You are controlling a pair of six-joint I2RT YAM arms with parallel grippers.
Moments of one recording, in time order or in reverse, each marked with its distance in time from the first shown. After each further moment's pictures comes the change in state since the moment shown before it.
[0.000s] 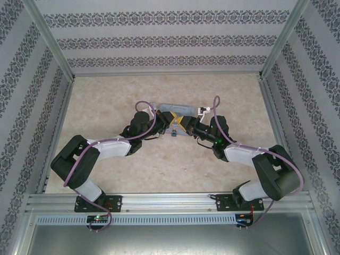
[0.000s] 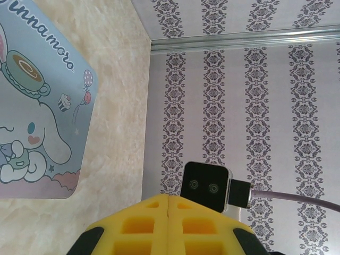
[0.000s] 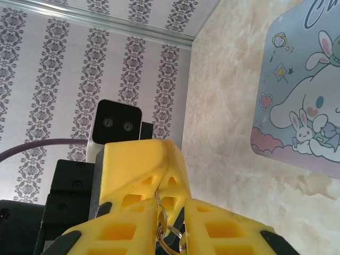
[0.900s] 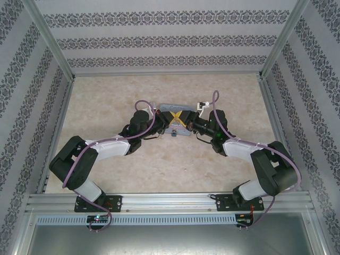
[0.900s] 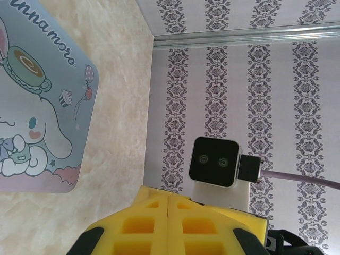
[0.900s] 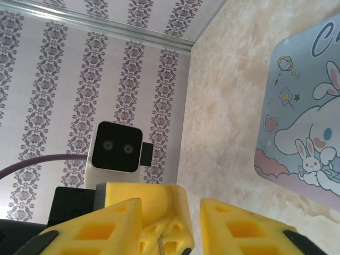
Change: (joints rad) left arm 0.007 -0.015 0.008 -0.039 0.024 0.000; right arm -0.019 0.048 0.090 -0.052 -0.023 -0.023
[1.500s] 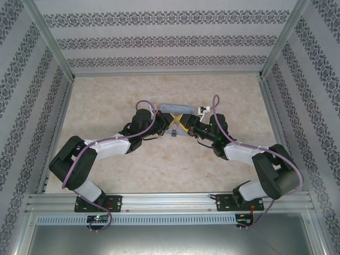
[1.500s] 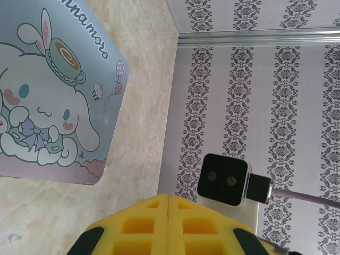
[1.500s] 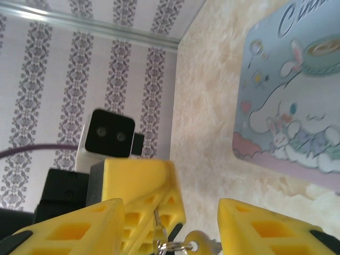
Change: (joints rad) left arm 0.000 -0.005 0.035 -0.139 -0.002 -0.005; right arm -0.007 -0.038 -0.063 -0.022 0.030 -0.004
